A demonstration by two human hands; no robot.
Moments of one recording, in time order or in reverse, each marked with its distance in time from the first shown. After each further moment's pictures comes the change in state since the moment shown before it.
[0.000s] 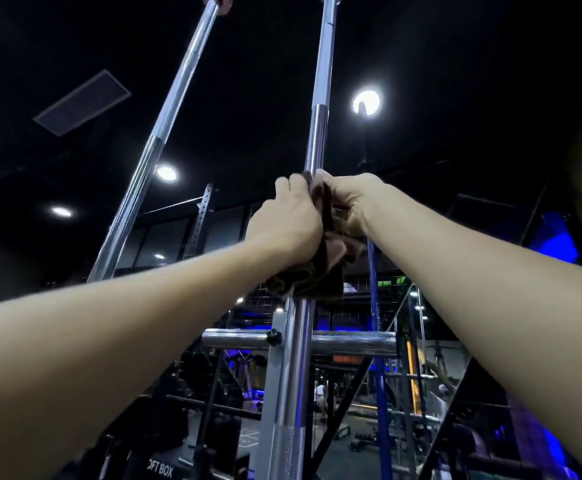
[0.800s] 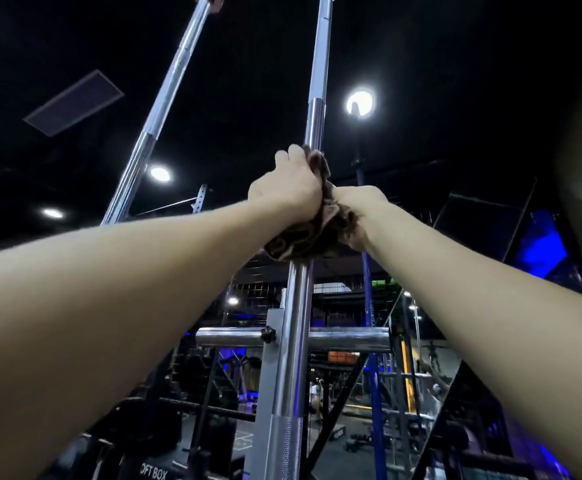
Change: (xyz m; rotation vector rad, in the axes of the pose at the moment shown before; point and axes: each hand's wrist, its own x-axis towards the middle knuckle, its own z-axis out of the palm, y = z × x) left_hand 0.027 0.014 -0.004 -0.005 0.000 -0.047; right_hand -0.015 0.025 -0.004 0.257 0.069 -0.020
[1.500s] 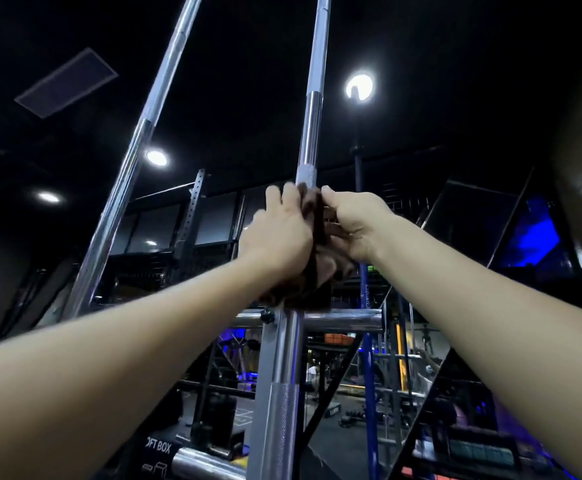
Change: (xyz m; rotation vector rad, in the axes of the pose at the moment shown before) left_hand -0.066 -0.020 0.013 -0.003 -0.056 0.032; right_hand -0.041 0.015 -0.013 -0.116 -0.054 0.018
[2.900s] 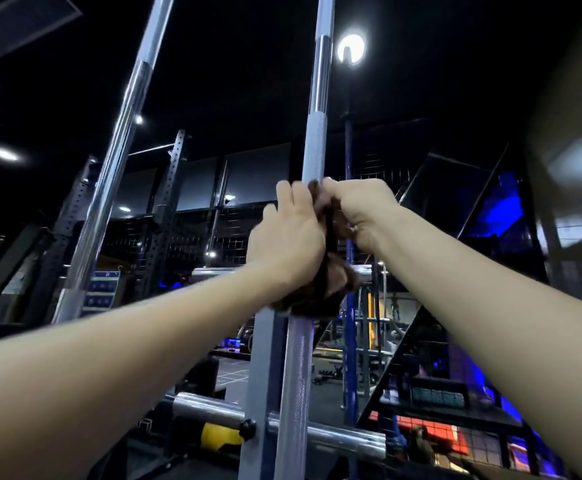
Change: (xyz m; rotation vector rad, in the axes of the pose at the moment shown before) left_hand -0.070 -0.015 0.004 -0.026 -0.032 0.045; right_hand -0.060 0.026 0.015 -0.153 0.137 -0.018
